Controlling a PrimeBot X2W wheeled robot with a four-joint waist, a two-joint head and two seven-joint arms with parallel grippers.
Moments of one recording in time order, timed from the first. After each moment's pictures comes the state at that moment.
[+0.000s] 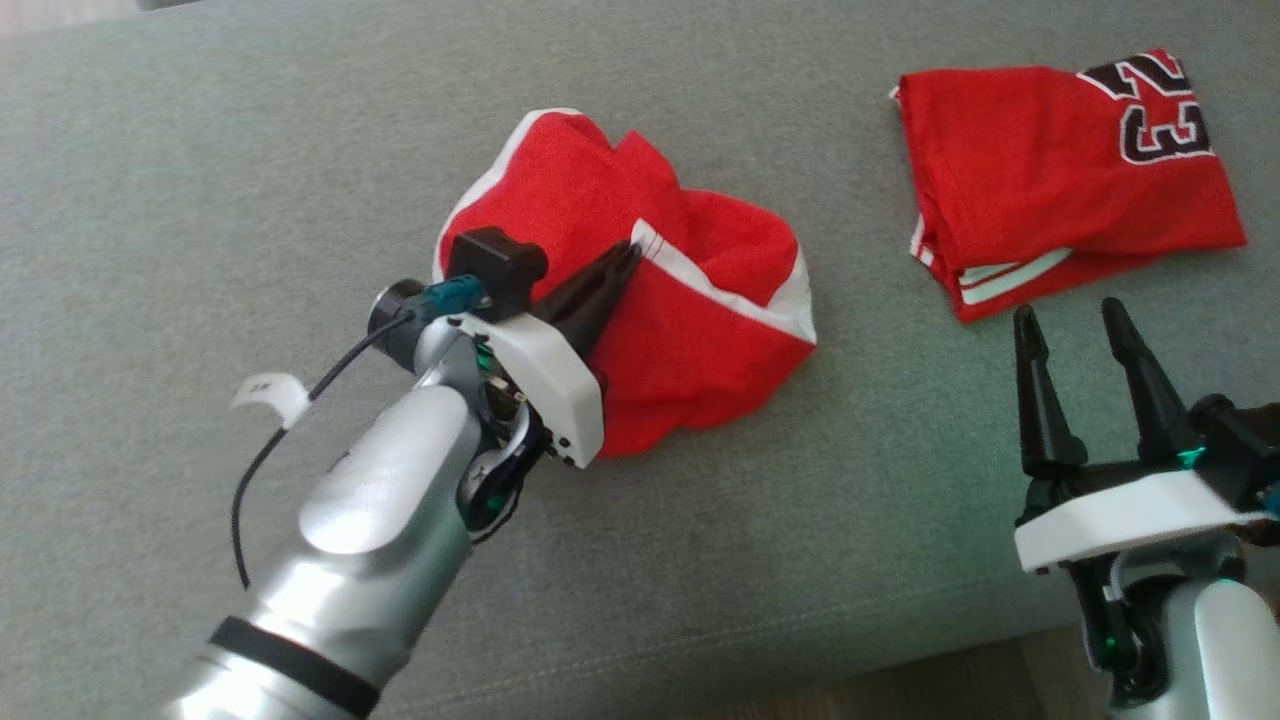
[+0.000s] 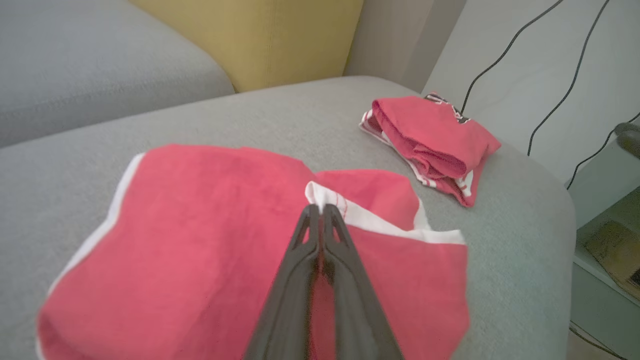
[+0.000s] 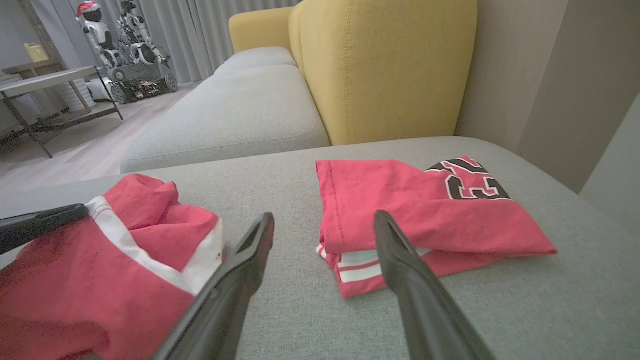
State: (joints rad) left arm -0.66 0.10 -0.71 0.59 -0.50 -0.12 -0.08; right arm -0.04 -0.04 -0.03 -0.09 0.16 0.13 0.06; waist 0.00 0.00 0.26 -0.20
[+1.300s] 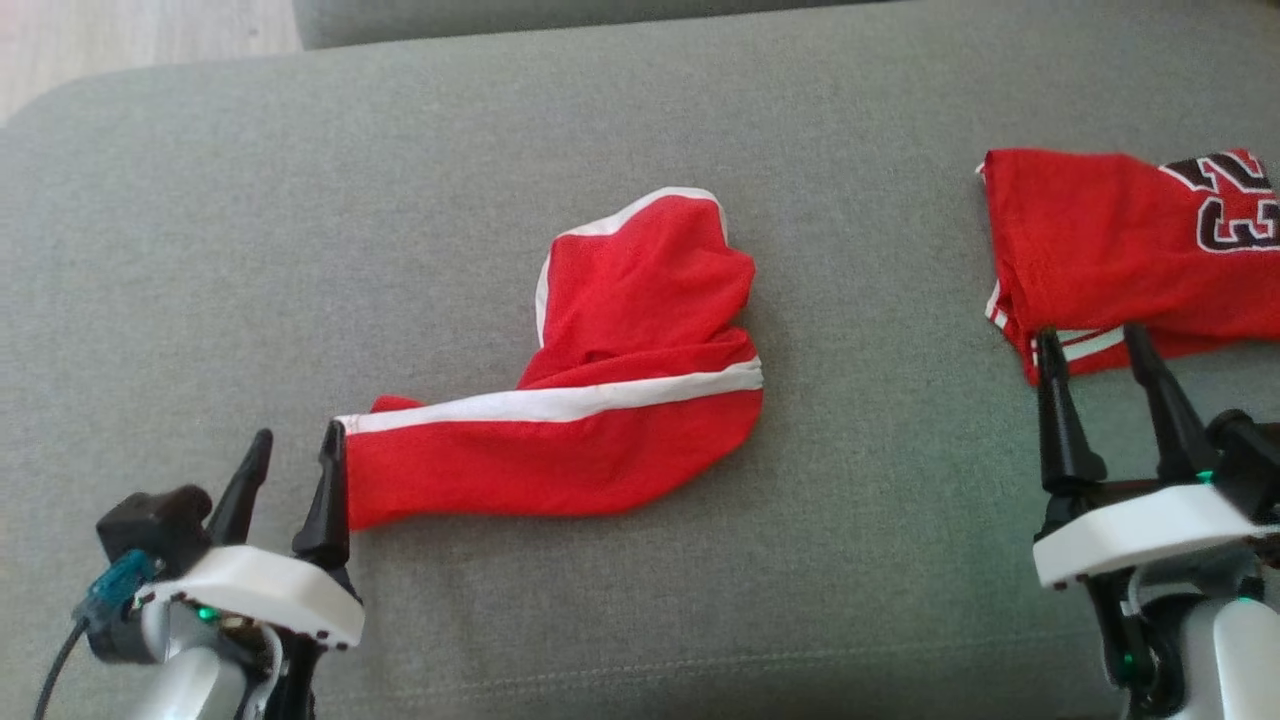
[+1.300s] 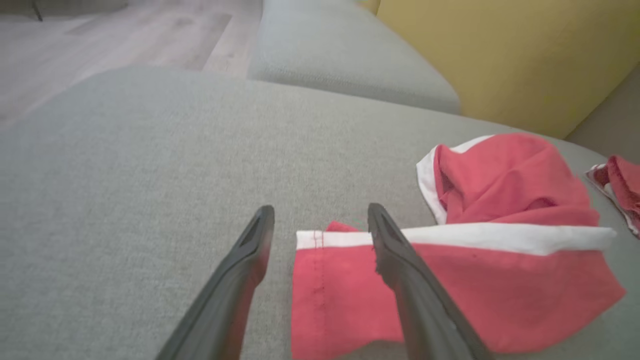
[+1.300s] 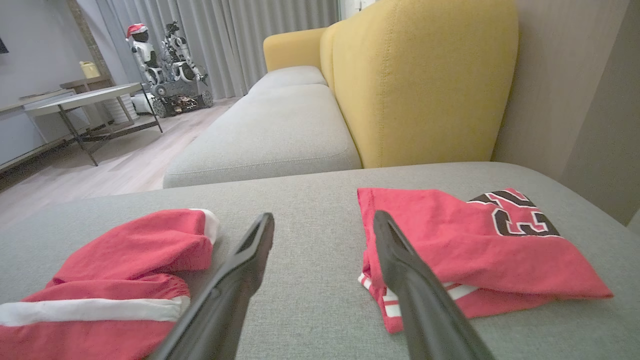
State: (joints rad) left arm -0.07 0.40 -0.41 0.15 -0.68 0.19 -0.22; right arm -0.01 -0.04 -0.06 -0.11 0.17 0.13 0.09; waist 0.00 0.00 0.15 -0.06
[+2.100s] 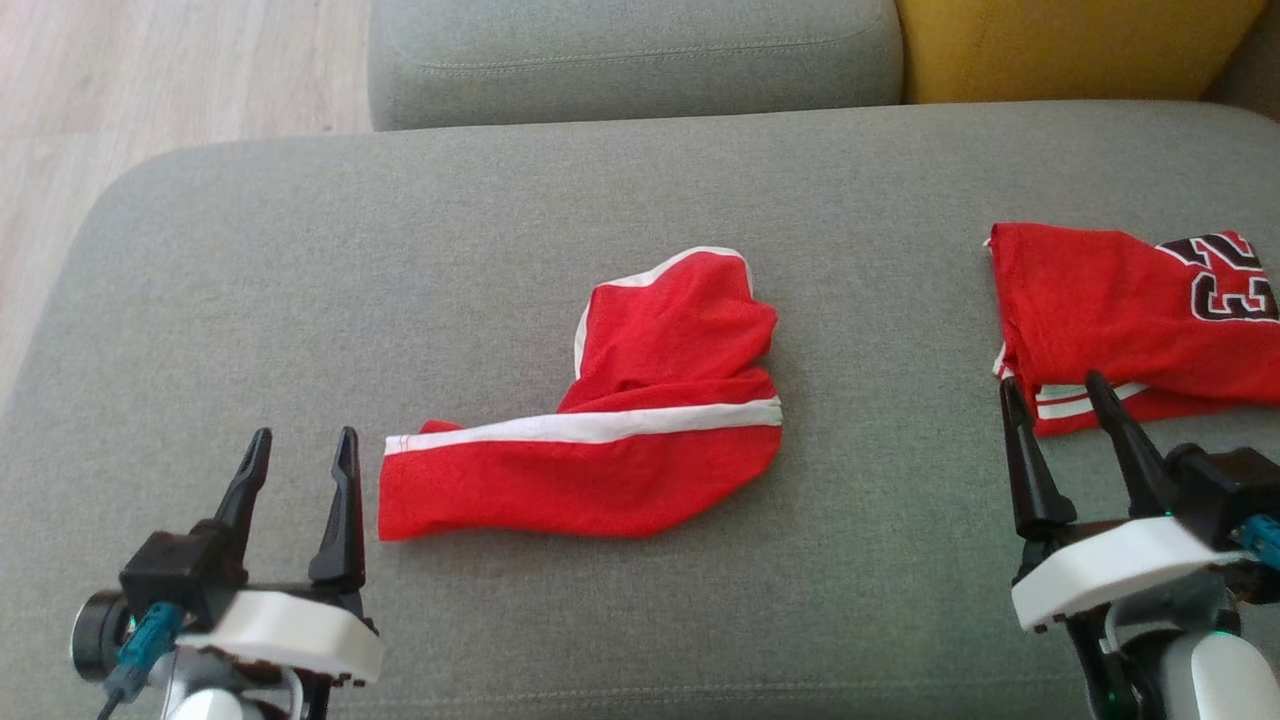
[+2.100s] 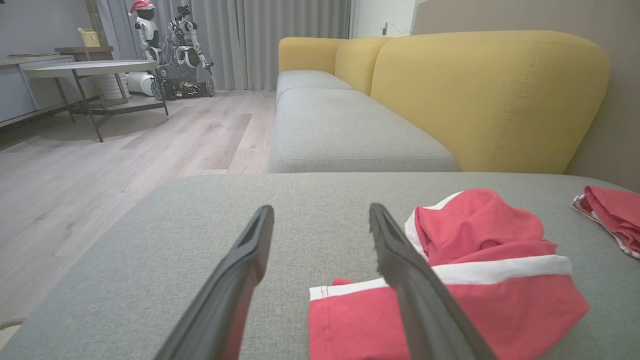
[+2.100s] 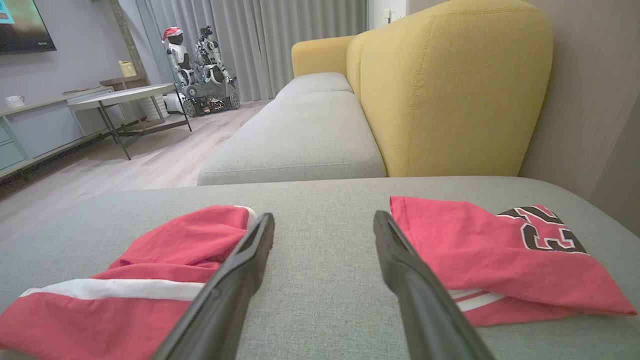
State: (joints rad) left arm 0.04 0.41 -0.40 -0.05 -0.47 0.30 -0.24; right arm 0.06 -0.04 -0.03 -0.11 0.15 0.13 0.13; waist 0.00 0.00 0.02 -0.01
